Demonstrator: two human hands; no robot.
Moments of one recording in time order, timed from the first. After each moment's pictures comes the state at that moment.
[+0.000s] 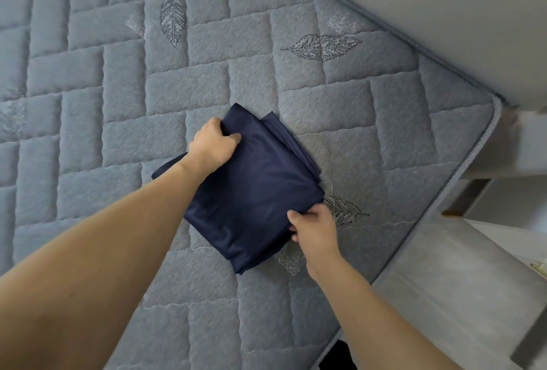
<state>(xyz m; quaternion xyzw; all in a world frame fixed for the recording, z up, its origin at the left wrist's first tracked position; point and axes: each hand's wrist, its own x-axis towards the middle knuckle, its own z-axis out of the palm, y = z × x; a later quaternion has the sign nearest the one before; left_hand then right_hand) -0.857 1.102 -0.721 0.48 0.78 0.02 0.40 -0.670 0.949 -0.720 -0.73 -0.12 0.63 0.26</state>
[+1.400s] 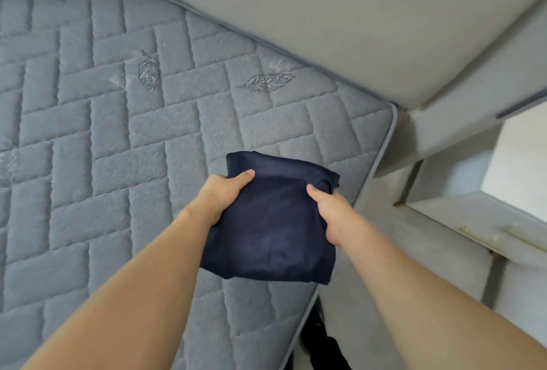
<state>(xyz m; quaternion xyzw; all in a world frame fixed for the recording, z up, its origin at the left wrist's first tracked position) -0.780 1.003 -0.629 0.33 0.75 0.06 0.58 -0.574 0.939 -0.657 -0.71 -0.01 0.65 0.29</state>
